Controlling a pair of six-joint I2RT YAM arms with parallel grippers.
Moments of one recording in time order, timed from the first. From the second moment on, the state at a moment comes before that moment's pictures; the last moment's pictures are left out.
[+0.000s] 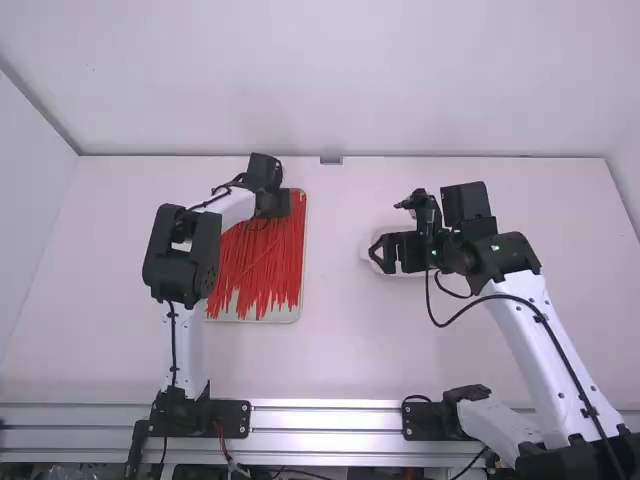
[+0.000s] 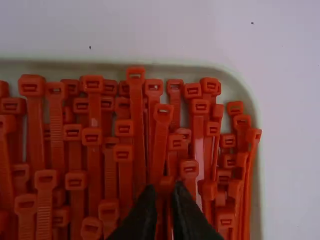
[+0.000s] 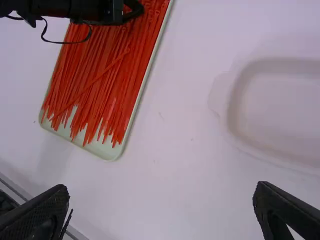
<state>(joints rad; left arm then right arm) -0.17 2.21 1.51 -0.29 0.13 -0.25 0.23 1.20 1.13 -0.92 -0.43 0.08</state>
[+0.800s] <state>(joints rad) -0.17 2.21 1.58 -0.43 0.10 -0.27 0.23 1.20 1.13 -0.89 -0.43 0.08</state>
